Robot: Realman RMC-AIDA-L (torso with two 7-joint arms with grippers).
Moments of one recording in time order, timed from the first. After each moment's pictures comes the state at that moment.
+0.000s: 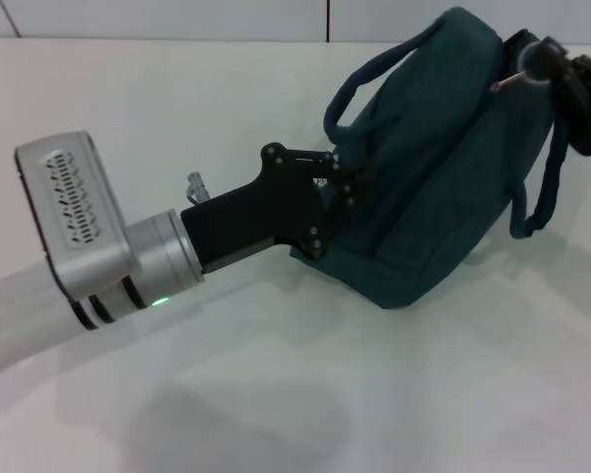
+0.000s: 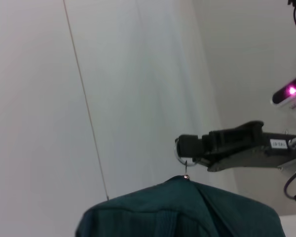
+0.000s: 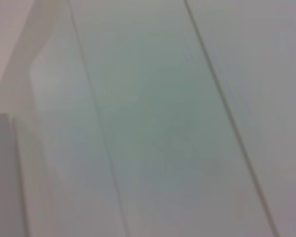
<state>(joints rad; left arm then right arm) -0.59 -2.10 1.46 0.09 0.84 1.49 -0.37 0.47 2.02 -1.39 -0.29 -0.63 -1.55 0.92</state>
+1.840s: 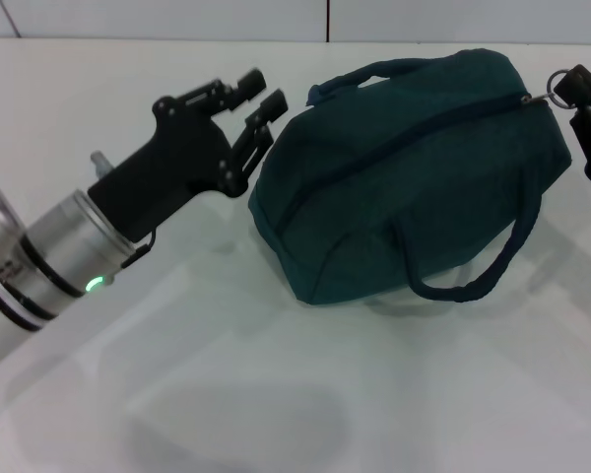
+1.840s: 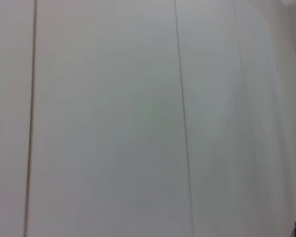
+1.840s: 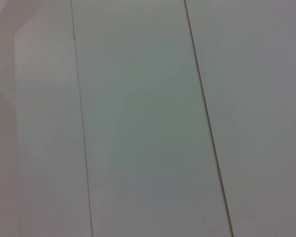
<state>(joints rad) -0.45 -2.10 1.29 0.19 0.77 1.56 -0.51 0.43 2.02 -1.36 -0.24 -0.62 -1.55 0.70</state>
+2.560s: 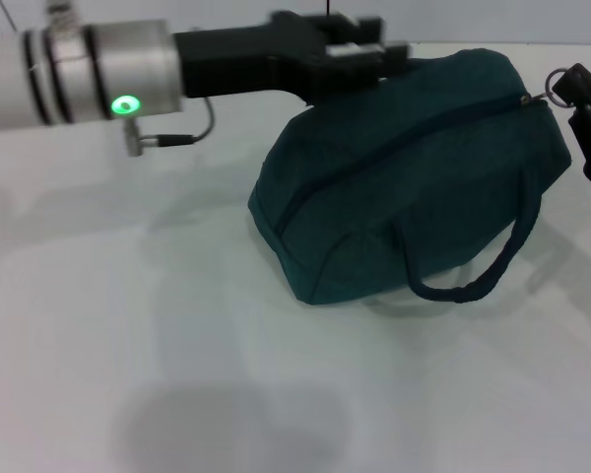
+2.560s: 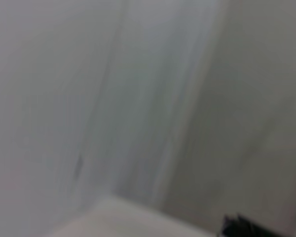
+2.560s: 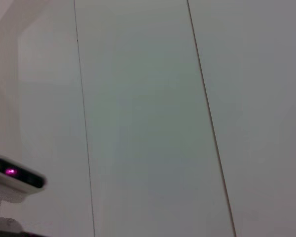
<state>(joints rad) -0.66 -1.99 1.28 0.71 1.35 1.34 -1.62 0.43 2.03 -1.36 -0.24 -0.62 -1.55 0.70</state>
